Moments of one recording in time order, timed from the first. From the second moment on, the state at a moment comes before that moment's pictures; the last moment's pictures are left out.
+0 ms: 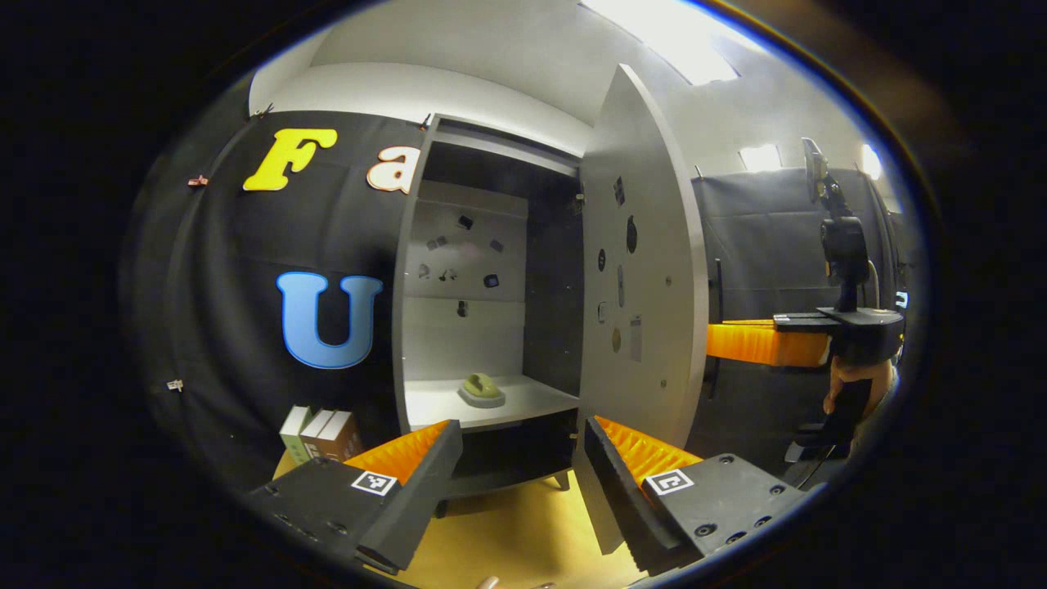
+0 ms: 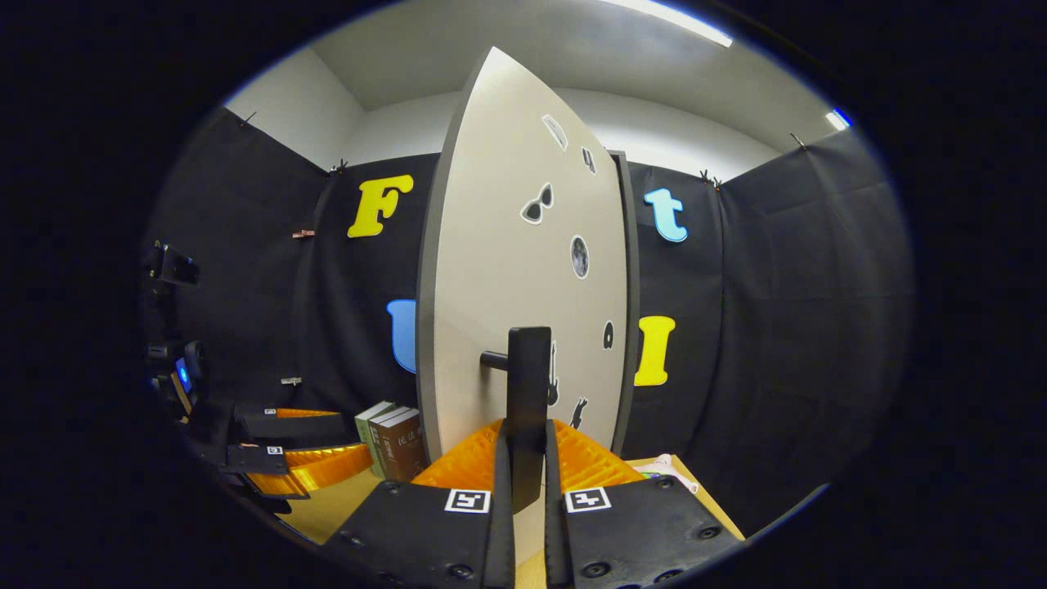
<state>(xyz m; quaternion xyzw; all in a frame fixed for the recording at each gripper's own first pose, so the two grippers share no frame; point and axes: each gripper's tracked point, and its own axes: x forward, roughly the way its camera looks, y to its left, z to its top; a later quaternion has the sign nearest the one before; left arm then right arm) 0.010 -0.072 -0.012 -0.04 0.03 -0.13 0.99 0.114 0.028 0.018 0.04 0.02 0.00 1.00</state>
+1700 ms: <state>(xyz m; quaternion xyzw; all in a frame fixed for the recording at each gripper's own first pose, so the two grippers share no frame) 0.255 -0.108 -0.022 0.07 0.00 -0.02 1.00 0.054 -0.160 -0.014 0.07 -0.02 -0.08 0.99</state>
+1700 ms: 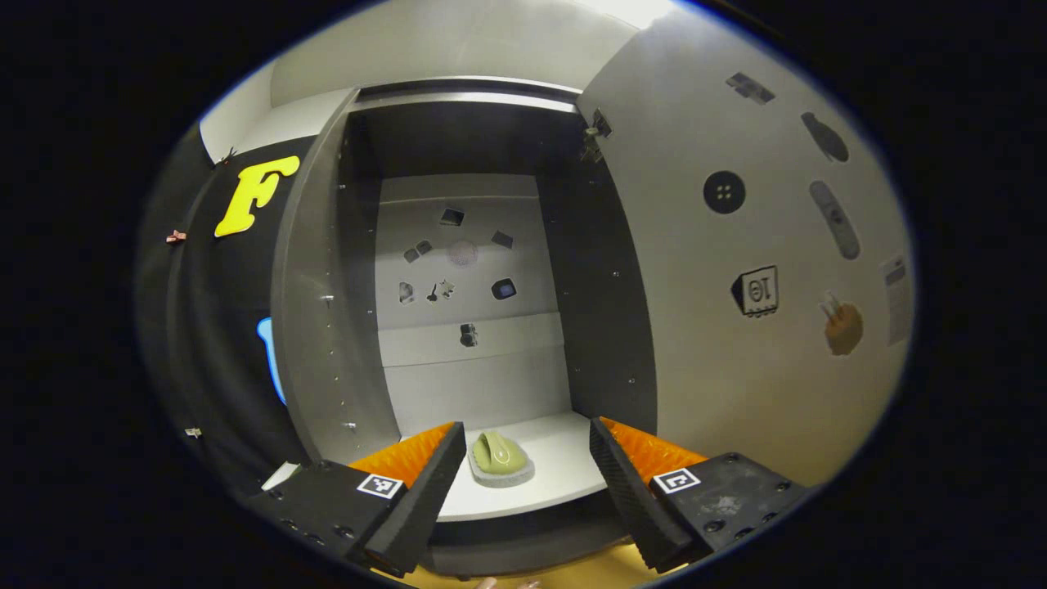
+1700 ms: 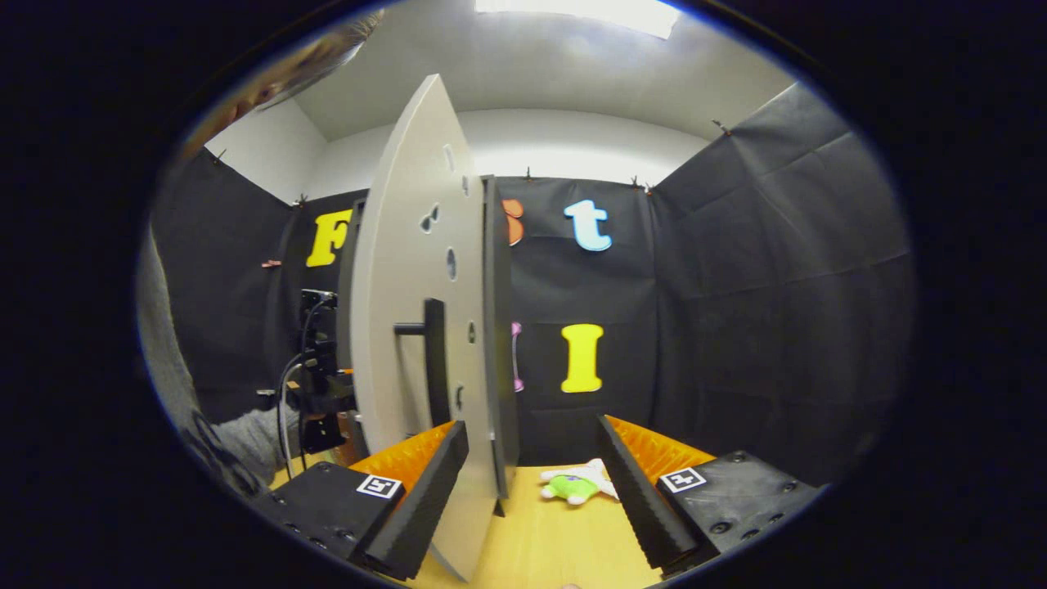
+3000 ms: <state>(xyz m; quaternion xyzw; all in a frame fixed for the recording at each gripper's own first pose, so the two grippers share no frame) 0.423 -0.063 -0.132 0.02 0.23 0.05 0.97 0.092 -0.283 -0.107 0.02 0.10 -0.17 0.98</state>
